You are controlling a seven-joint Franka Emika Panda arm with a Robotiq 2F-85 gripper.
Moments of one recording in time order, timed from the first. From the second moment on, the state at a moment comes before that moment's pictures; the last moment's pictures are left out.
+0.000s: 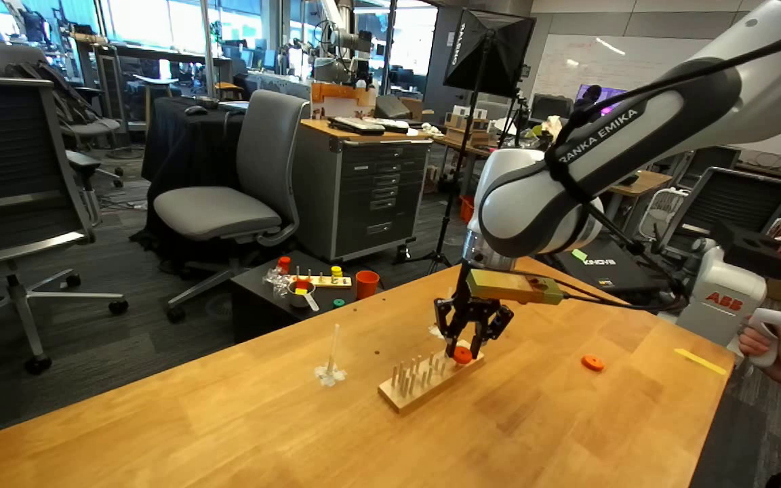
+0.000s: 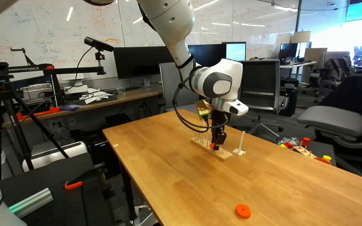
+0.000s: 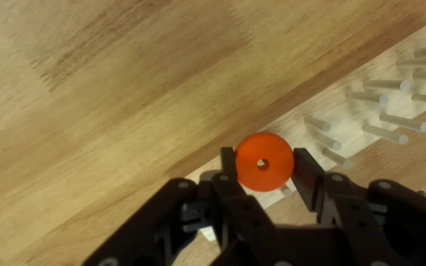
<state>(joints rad) 0.15 0.88 -0.02 -1.63 0.22 2.44 0.49</state>
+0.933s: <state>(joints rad) 0.15 0.90 -0.02 -1.60 0.22 2.42 0.49</state>
